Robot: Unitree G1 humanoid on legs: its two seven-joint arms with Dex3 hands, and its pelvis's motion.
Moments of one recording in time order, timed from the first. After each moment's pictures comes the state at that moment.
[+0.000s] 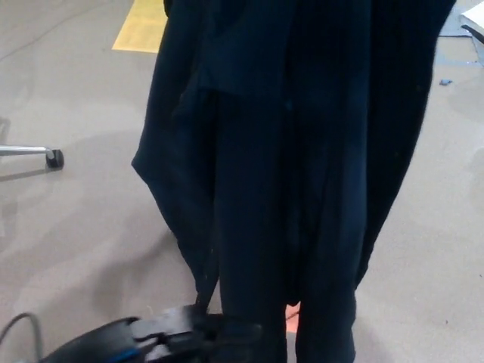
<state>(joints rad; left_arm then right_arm) 0.21 0.56 -0.16 -0.29 -0.38 -0.06 -0.90 -1.92 -0.27 0.44 1.33 -0.56 -0.15 0.01</state>
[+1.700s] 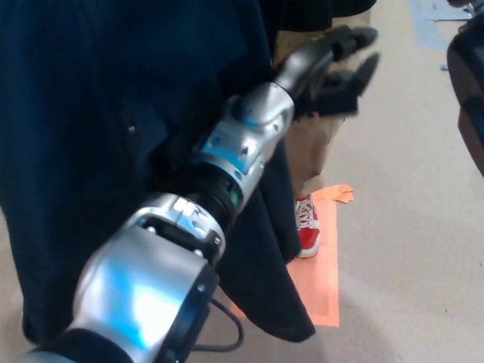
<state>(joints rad) -1.23 -0.07 -0.09 1.20 -0.03 -0.01 -0.18 -2.09 -0.10 0.17 1.16 -0.42 -0.20 0.22</state>
